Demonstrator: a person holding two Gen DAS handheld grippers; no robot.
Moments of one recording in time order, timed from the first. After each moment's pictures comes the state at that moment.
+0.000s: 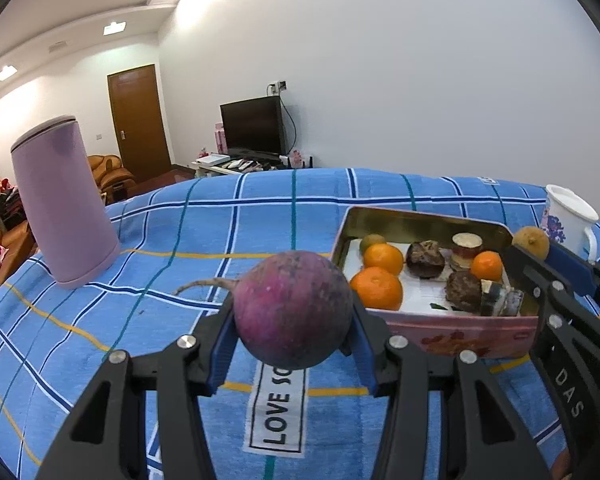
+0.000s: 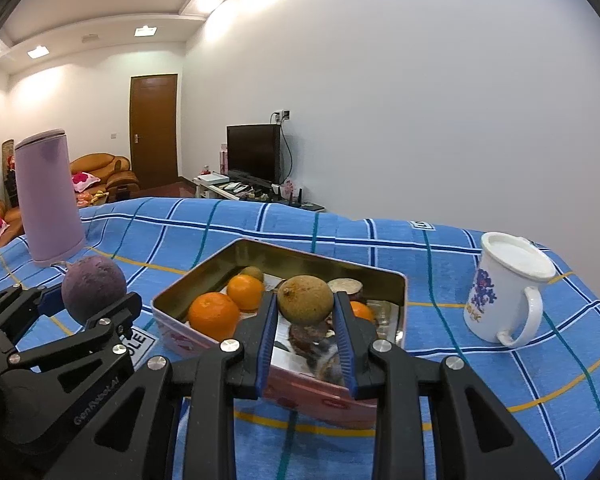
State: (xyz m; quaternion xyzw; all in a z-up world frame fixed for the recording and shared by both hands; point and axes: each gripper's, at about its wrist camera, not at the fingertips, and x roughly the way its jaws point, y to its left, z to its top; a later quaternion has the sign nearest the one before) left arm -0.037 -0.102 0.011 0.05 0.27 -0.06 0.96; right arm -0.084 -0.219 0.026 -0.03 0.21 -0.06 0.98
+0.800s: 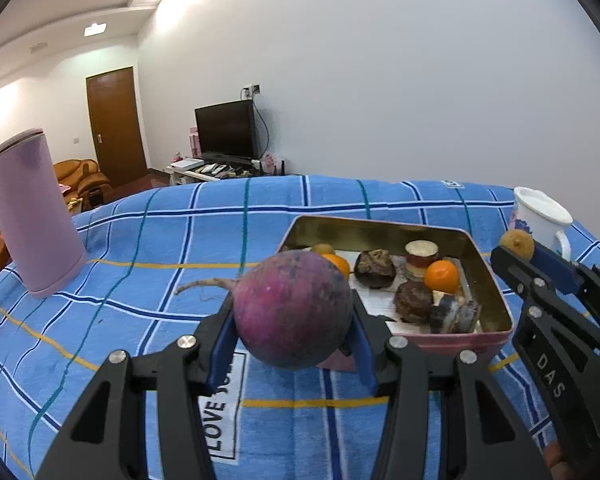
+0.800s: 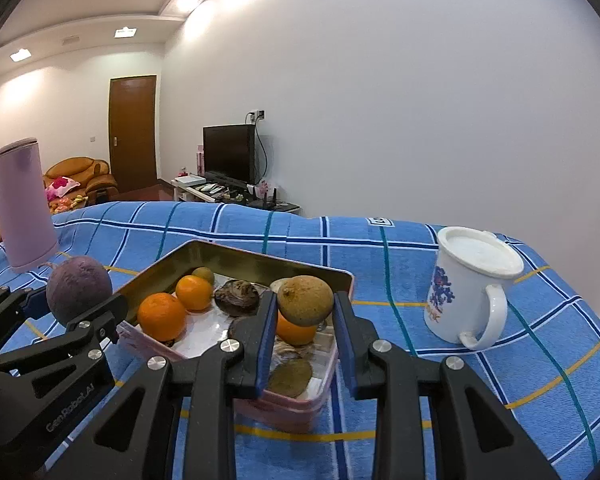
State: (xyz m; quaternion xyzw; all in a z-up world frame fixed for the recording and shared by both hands) left arm -0.039 -0.137 0.017 0.04 0.27 -0.11 0.96; right arm -0.089 -0.257 0.028 -0.02 0.21 -0.10 0.97
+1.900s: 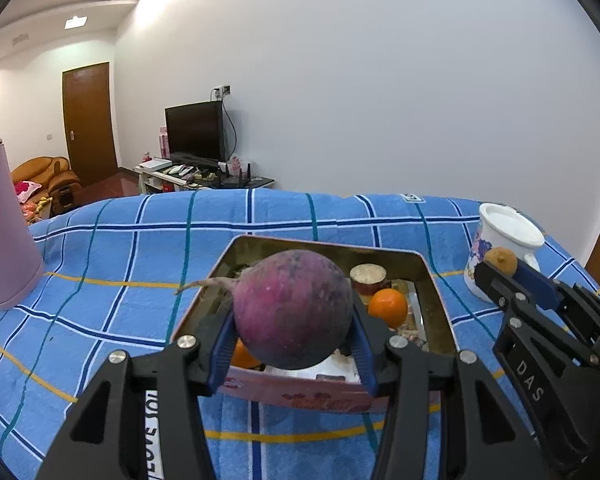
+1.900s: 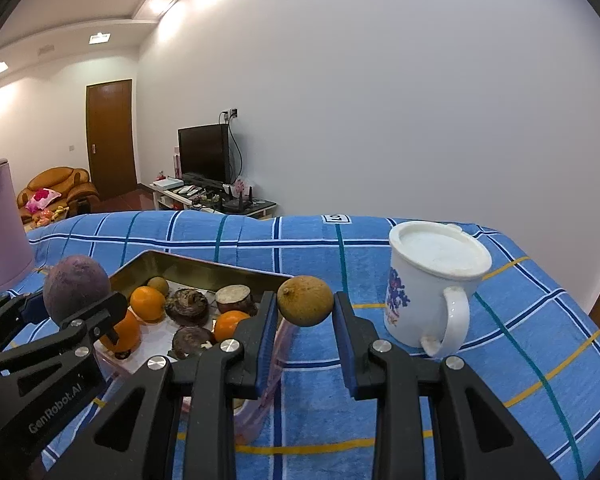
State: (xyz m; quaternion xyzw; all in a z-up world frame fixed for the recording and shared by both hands) left arm -0.024 -0.176 0.028 0.02 0.27 -0.16 0.95; right arm -0.084 -0.301 0.036 0.00 0.22 -0.13 0.97
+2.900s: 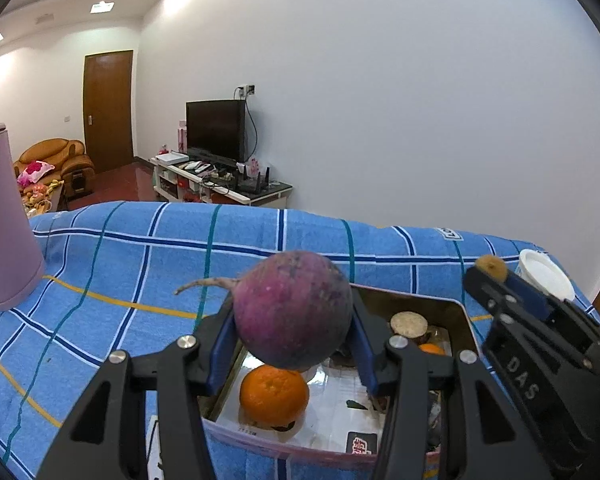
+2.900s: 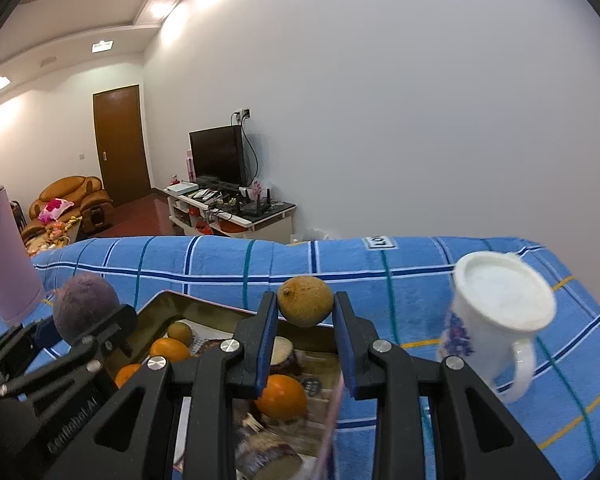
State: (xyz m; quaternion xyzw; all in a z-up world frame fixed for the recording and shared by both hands) left arm 0.024 -0.162 0.033 -0.02 0.27 -0.13 0.96; right arm -0.021 -0.291 0.049 0.03 0.22 -0.10 0.97
